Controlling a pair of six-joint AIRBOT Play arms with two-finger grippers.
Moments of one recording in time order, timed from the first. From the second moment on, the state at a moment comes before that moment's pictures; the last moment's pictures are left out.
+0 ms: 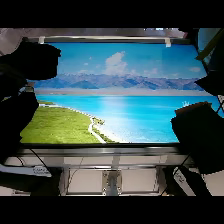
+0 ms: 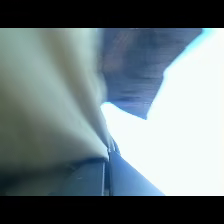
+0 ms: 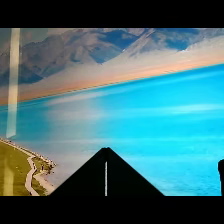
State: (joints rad) left arm 0.61 -1.53 1.71 1.03 -1.01 -1.43; right arm -0.36 -0.84 1.36 -1.04 1.42 1.53
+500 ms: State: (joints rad) left arm 0.05 -1.21 1.70 0.96 -1.42 -1.35; right arm -0.36 -0.84 1.36 -1.10 1.42 1.39
